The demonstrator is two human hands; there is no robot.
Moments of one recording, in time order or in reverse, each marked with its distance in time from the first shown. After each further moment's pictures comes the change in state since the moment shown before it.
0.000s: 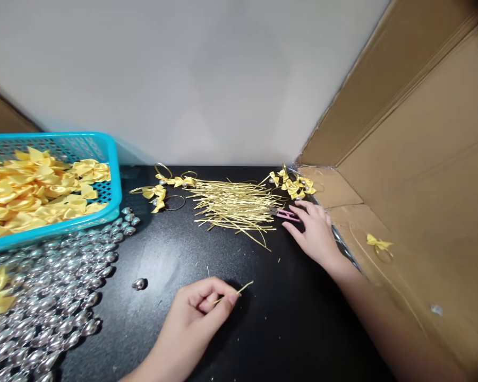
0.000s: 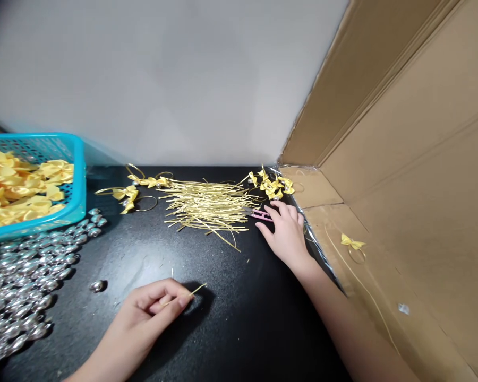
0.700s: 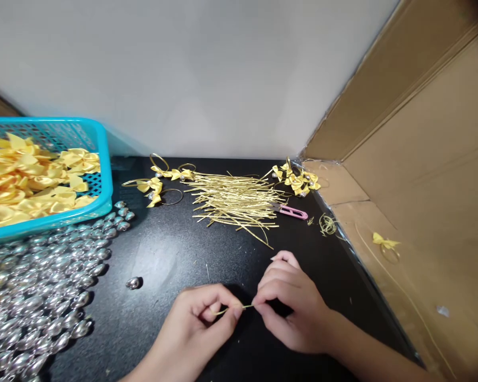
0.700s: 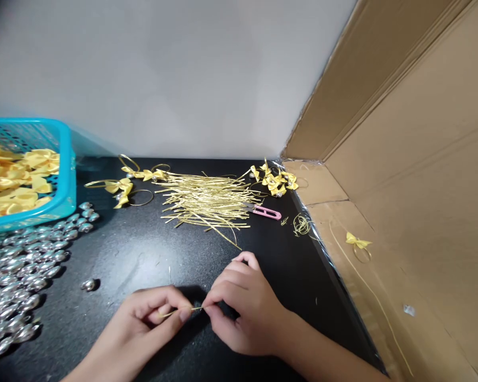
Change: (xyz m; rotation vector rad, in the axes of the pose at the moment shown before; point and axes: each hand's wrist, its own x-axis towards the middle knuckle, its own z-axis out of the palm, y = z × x) left_hand -0.004 -0.004 -0.001 0.108 -0.055 0.028; right_hand -0.057 -0.092 -0.030 0.729 -0.161 -0.428
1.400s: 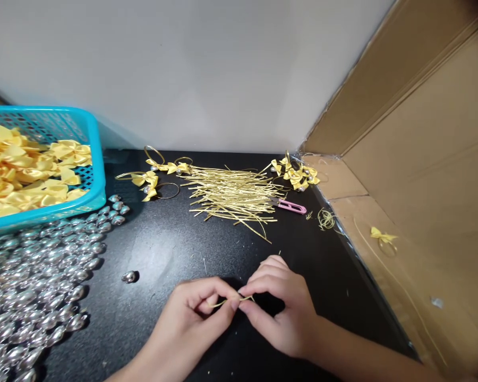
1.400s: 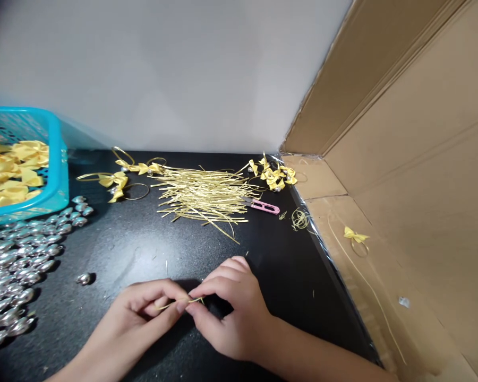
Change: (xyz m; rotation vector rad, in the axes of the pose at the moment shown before) left_hand 0.001 0.011 -0.002 0.077 -0.006 0.011; right_hand -0.003 -0.009 0.025 0.163 0.255 0.118
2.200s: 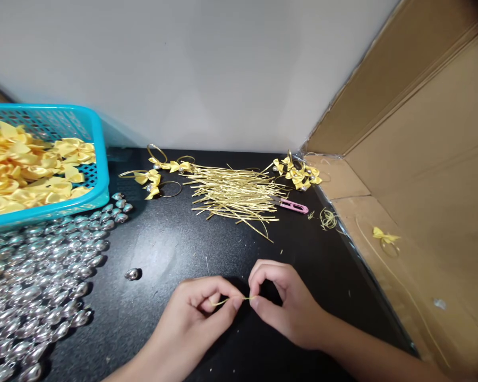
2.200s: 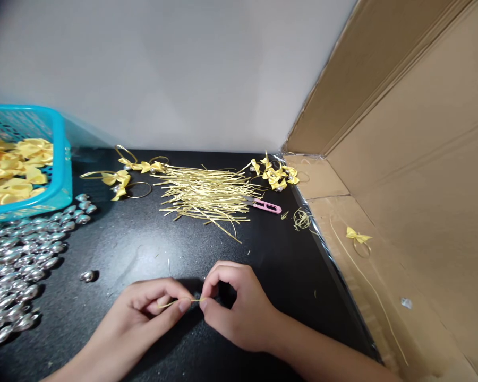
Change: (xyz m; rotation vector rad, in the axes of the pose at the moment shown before) left_hand 0.000 -0.008 0.000 -0.011 -0.043 -0.025; right_hand 0.008 -0.004 -0.011 0.312 -0.250 0.408
